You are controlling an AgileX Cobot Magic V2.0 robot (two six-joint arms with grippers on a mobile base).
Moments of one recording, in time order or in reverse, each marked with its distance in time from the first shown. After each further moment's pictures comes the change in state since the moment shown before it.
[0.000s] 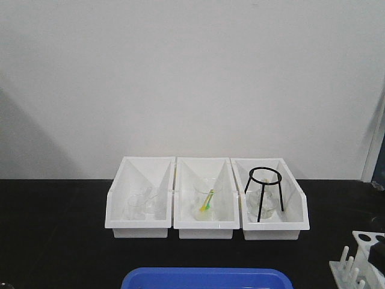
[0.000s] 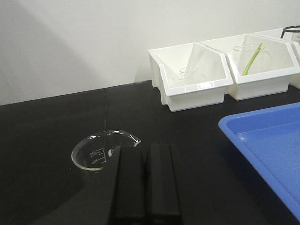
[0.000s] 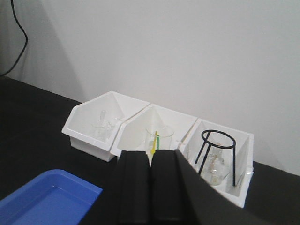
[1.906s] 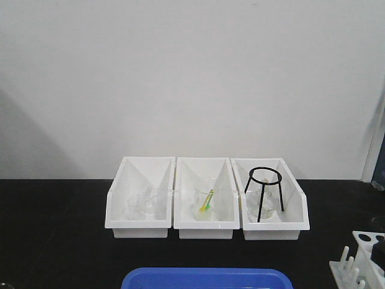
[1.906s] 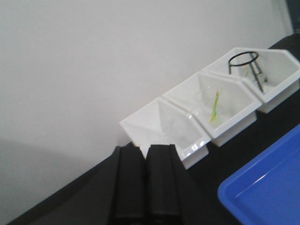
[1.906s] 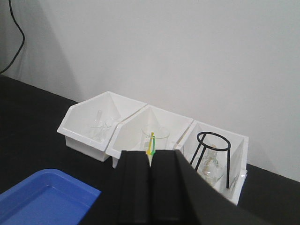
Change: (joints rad) left arm -0.227 0.597 -0.659 0.111 0.095 0.205; right arm 0.000 -0.010 -0.015 -0.046 0.004 -0.001
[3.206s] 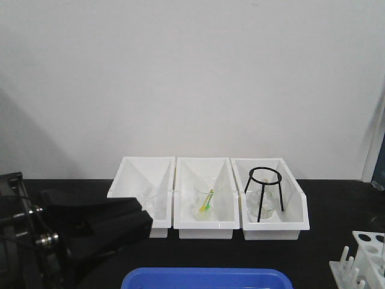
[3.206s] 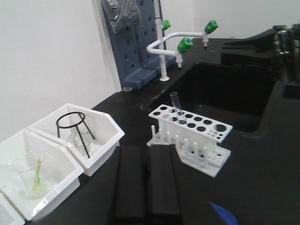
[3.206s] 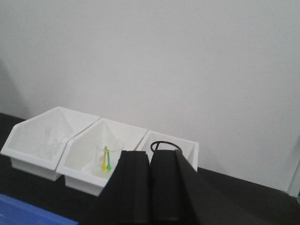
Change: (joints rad) left arm -0.485 0.342 -0.319 -0.380 0.033 0.054; right arm 0.000 0.003 0.000 0.089 0.173 -0.094
